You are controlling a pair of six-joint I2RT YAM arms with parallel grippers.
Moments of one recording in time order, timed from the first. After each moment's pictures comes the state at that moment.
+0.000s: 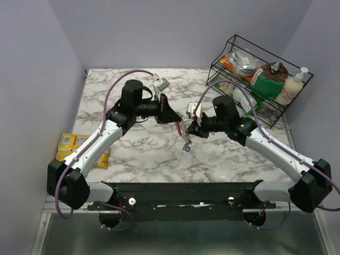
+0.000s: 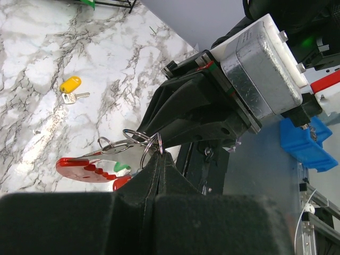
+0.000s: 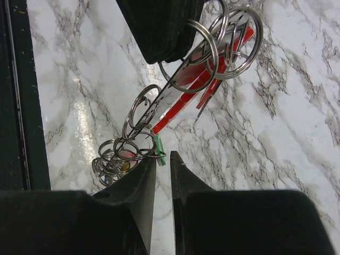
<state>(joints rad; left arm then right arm) -0.48 1.31 1.13 -0.14 0.91 -0.37 0.64 1.26 1.02 -0.35 -0.56 -0.50</state>
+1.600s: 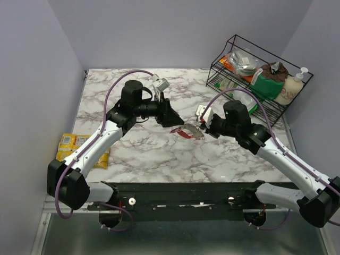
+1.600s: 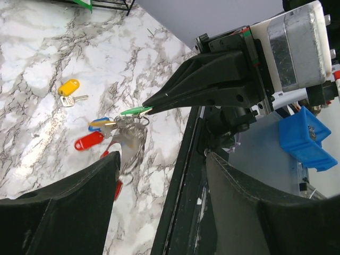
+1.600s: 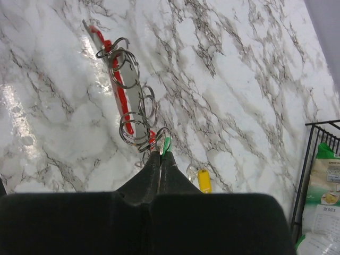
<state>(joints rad) -0.48 1.31 1.12 -0.11 0.92 -0.37 0.64 1.09 0.98 -0.44 -0.30 -0.59</state>
